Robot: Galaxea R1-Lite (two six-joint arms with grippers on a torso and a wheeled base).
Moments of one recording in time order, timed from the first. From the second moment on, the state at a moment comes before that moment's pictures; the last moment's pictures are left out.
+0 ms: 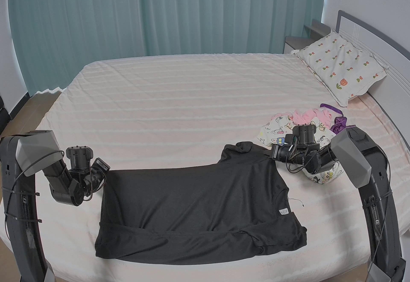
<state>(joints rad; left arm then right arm) 0.07 2.41 -0.85 -1.02 0.06 -0.89 0.15 2.74 -1.71 -0.52 0.36 0.39</state>
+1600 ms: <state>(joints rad) 0.11 2.34 -0.78 -1.16 0.05 -0.87 0.14 2.57 -1.44 -0.83 0.41 0.45</state>
